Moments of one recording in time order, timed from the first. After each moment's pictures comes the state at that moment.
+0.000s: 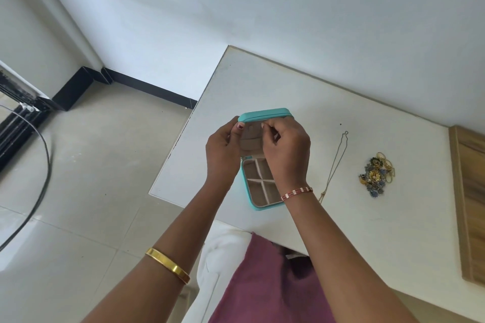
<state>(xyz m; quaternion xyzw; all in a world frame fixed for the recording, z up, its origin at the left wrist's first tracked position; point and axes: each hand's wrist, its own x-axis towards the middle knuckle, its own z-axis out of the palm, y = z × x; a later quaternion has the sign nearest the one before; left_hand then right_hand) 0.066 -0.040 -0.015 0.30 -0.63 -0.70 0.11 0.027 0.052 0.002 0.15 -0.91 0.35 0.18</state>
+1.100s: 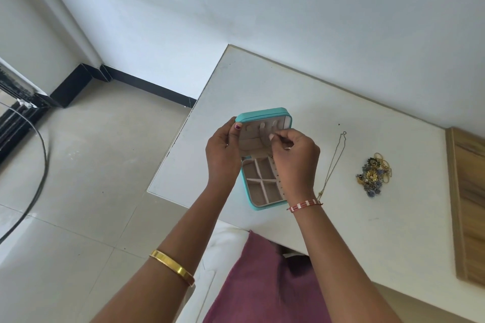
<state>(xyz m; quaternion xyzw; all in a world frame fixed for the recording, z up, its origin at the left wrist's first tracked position) 0.069 -0.032 -0.018 0.32 -0.62 -0.70 0.14 0.039 0.068 0.006 0.00 -0.90 0.43 0.05</state>
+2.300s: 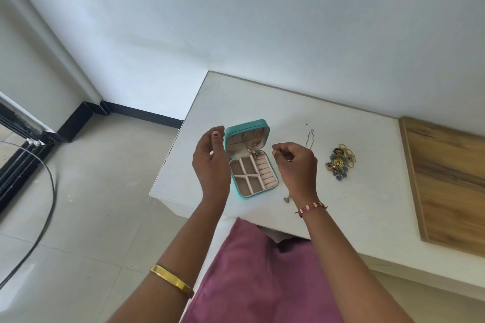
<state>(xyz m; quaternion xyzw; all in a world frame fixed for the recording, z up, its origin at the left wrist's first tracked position) 0.109 0.002 0.041 0.35 -0.60 -0.68 0.24 0.071 0.129 0.035 -0.02 -0.88 0.47 0.02</state>
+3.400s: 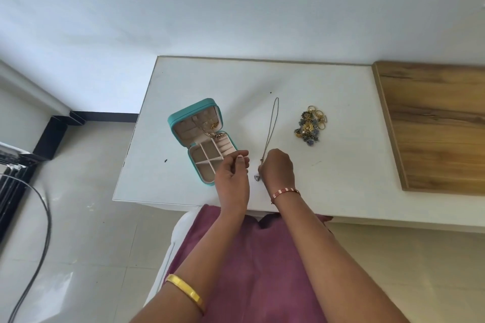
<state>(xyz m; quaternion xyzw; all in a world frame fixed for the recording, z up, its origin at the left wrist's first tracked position) 0.126 0.110 -0.003 0.32 -0.67 -0.67 0.06 0.077 0.180 -0.021 -0.10 -0.95 0.24 -0.17</state>
